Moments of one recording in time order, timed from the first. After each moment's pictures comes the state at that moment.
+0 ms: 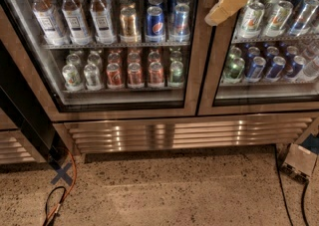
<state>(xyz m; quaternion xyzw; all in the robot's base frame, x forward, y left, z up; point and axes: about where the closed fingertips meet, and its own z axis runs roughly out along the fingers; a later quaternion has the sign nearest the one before) 0.668 -0.156 1.024 -0.53 0.74 0.02 0.41</state>
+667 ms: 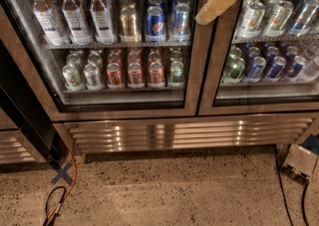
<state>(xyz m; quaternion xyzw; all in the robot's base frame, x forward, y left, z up) 0.690 -0.139 1.016 -0.53 0.74 0.03 0.41</state>
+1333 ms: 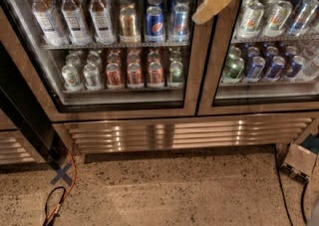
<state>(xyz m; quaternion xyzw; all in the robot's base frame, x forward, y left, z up) 0.698 -0.127 1.014 -0.54 0.73 0.04 0.42</state>
